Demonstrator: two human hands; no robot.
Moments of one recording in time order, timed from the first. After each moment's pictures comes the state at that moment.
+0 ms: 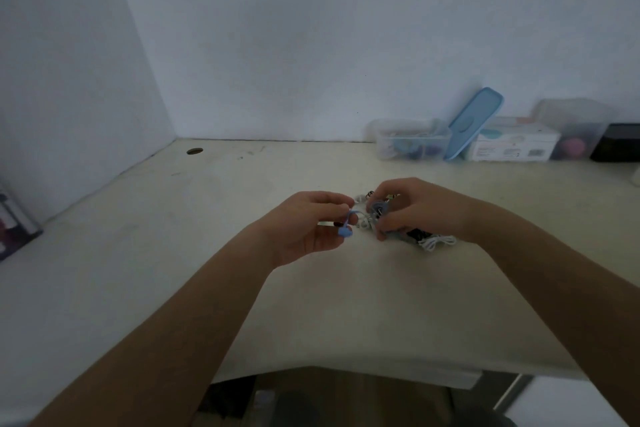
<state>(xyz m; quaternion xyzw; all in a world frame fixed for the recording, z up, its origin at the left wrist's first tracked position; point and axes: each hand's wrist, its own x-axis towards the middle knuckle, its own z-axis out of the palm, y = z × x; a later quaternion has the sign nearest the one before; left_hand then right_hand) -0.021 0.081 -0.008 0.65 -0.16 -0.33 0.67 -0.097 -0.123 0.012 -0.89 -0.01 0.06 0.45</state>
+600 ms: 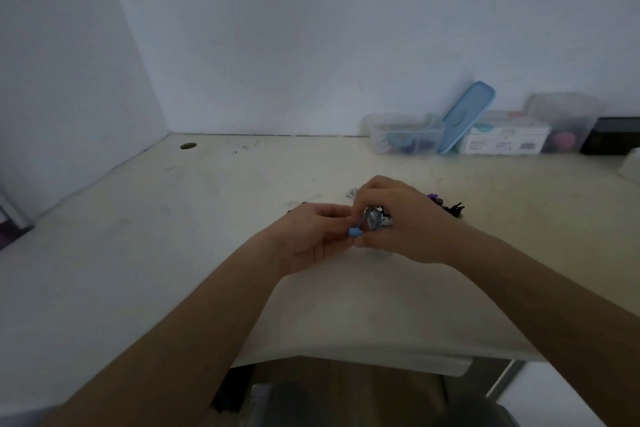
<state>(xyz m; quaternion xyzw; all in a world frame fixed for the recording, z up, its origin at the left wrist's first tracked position) -0.037 0.070 -0.027 0.59 -0.13 -0.39 0.70 -0.112 -0.105 -0.013 -0.95 -0.14 -0.14 0.25</state>
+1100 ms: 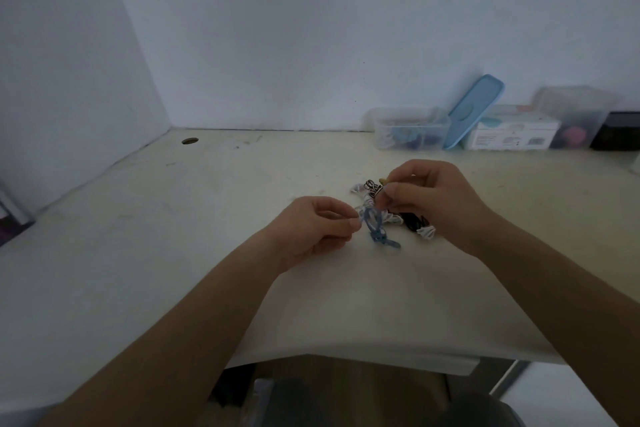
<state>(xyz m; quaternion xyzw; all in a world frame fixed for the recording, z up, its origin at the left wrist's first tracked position) -0.036 0.077 -0.028 0.69 -0.17 -0.30 0.64 -0.115 -0.118 -0.010 -0.74 -0.01 -0.14 0.66</state>
